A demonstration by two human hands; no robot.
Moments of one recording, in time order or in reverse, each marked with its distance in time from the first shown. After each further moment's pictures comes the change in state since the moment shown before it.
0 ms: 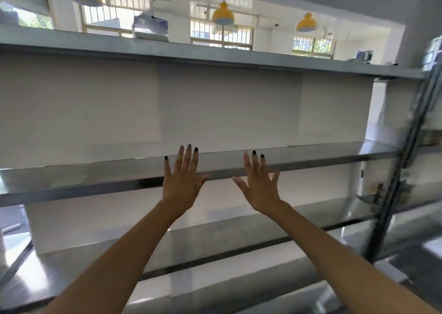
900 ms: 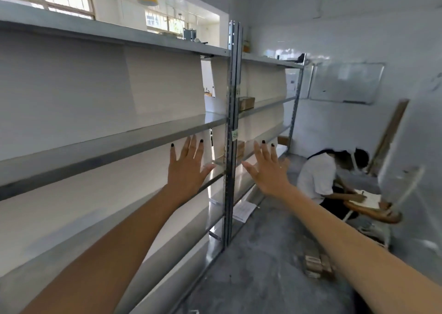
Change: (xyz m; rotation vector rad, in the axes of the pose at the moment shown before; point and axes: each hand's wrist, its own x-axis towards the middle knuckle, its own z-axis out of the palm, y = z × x) left_hand 0.009 0.443 0.000 -0.359 -0.012 0.596; right_hand -0.205 0.356 -0.175 -0.264 0.016 0.638
